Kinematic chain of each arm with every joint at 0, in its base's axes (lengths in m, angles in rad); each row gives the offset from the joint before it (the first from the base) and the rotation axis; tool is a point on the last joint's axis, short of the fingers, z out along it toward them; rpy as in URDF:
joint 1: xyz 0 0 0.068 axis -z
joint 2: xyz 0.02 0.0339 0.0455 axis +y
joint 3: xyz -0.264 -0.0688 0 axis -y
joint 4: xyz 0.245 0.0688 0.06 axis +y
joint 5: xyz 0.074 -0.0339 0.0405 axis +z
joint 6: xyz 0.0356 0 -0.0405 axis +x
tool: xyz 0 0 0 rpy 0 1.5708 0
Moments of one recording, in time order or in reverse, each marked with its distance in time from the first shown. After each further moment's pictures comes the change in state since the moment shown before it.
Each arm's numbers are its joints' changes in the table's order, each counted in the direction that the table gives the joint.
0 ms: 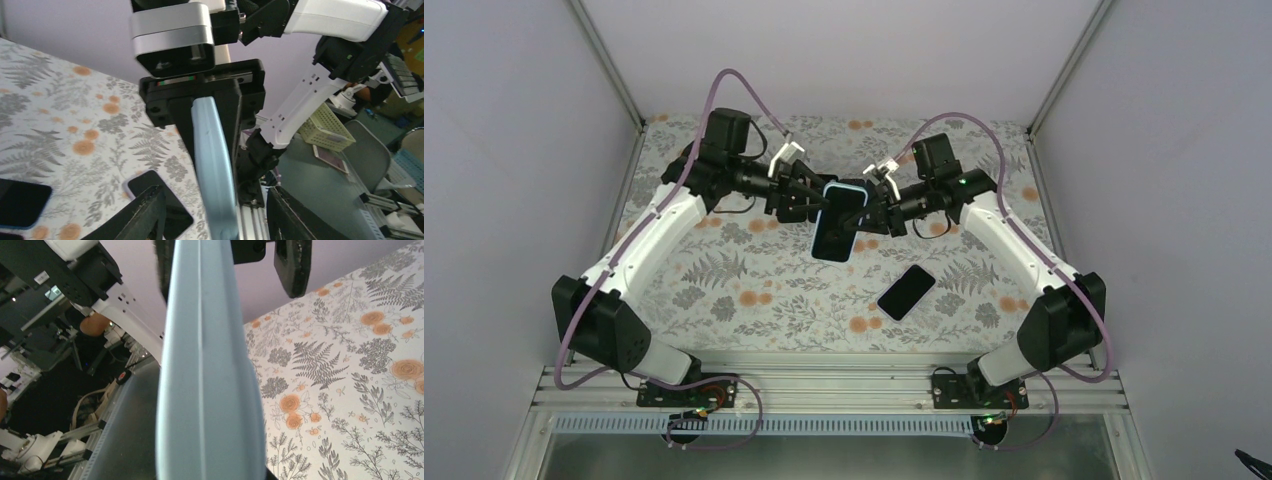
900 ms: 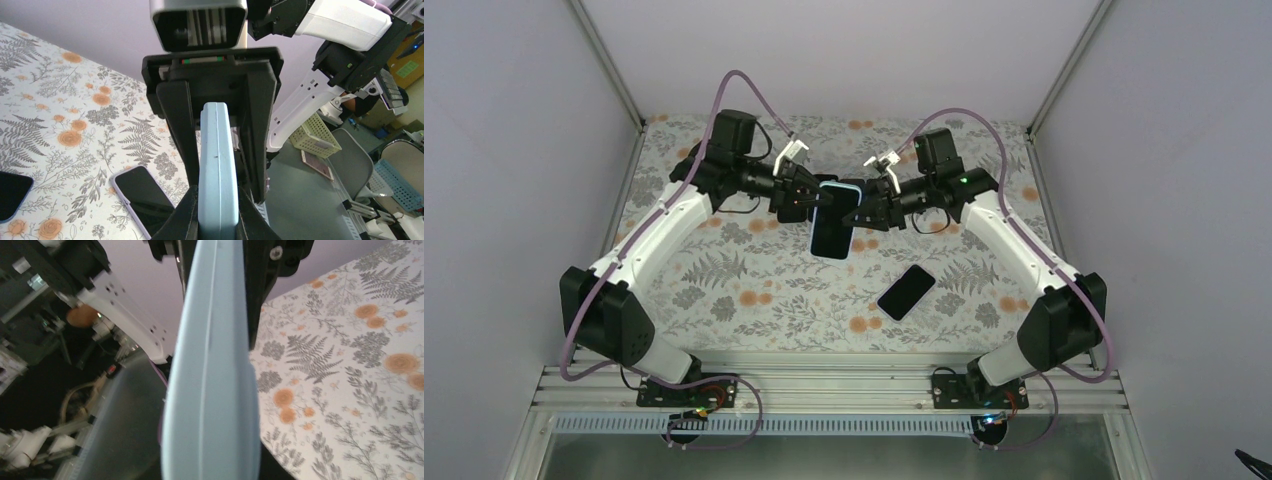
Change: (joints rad) left arm 0.024 0.033 -0.013 -0.041 -0.020 -0.085; right arm -0.013 0.002 0.010 -0.051 -0.017 0.056
